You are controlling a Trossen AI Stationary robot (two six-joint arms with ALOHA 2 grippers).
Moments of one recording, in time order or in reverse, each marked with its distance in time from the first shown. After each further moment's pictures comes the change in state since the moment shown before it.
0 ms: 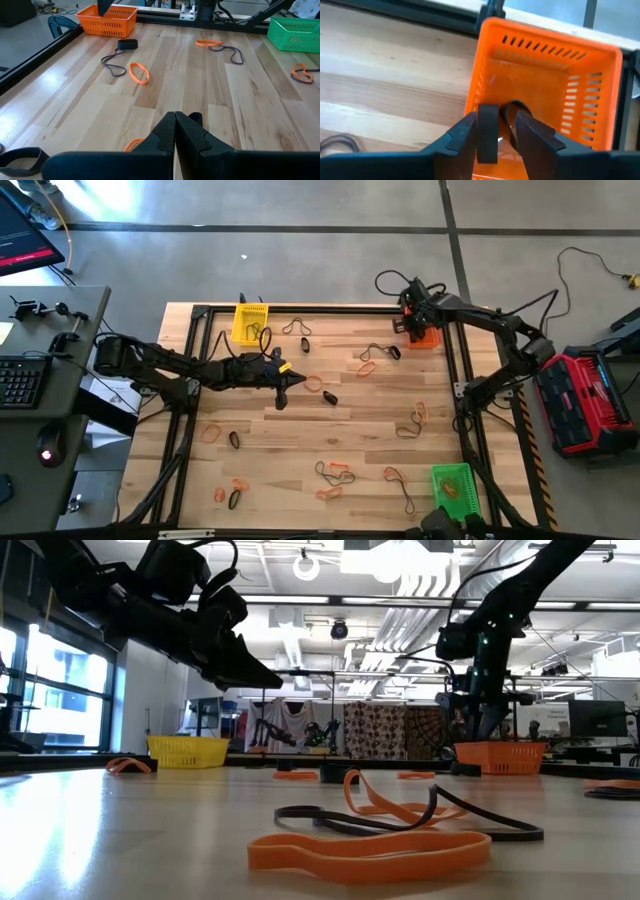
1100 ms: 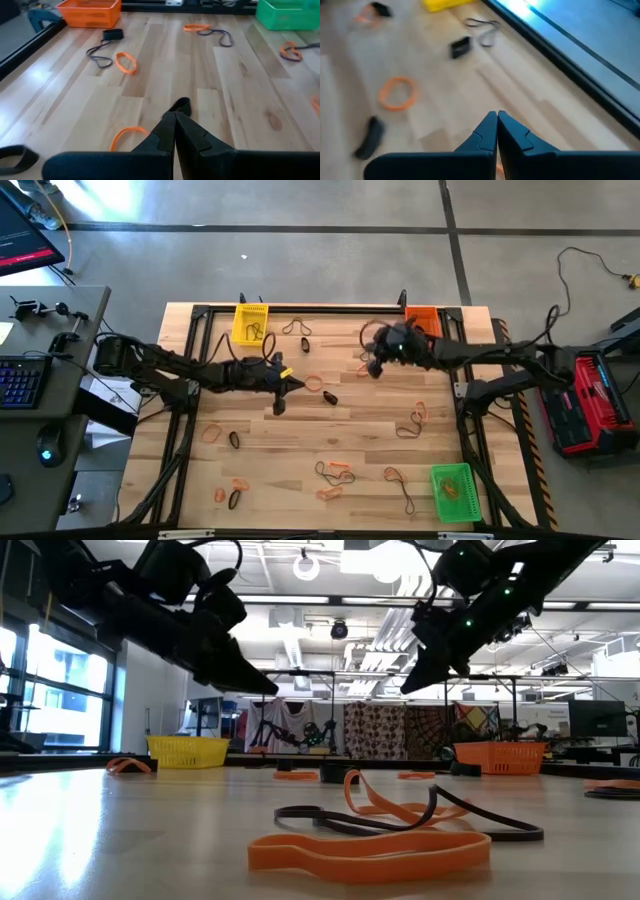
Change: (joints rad) left arm -0.045 0.000 0.000 -0.053 0.011 0.052; right arm 0.625 -0.249 -0.249 0.565 -0.001 -0.253
